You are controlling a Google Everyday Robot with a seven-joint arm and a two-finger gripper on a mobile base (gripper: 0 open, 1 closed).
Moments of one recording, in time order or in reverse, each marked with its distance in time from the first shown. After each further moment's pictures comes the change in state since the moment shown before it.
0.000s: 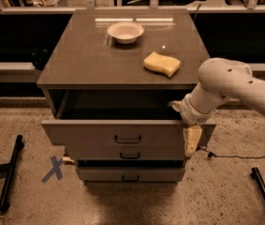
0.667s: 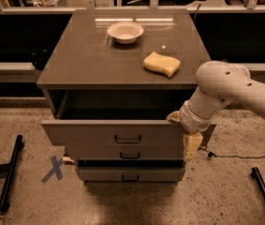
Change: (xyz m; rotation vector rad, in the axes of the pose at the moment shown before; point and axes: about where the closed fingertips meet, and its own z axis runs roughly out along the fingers) arm -0.007 0.035 0.002 -0.109 -0.002 -0.043
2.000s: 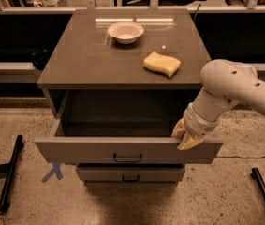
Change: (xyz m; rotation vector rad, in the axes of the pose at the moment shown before) arm 0.001 0.029 -0.014 -0.050 0.011 0.002
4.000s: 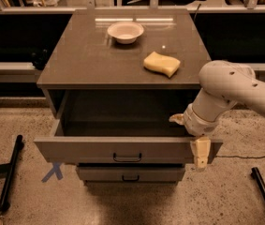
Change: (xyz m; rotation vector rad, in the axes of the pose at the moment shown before) arm 0.000 0.000 0.005 -0.017 0.000 -0.002
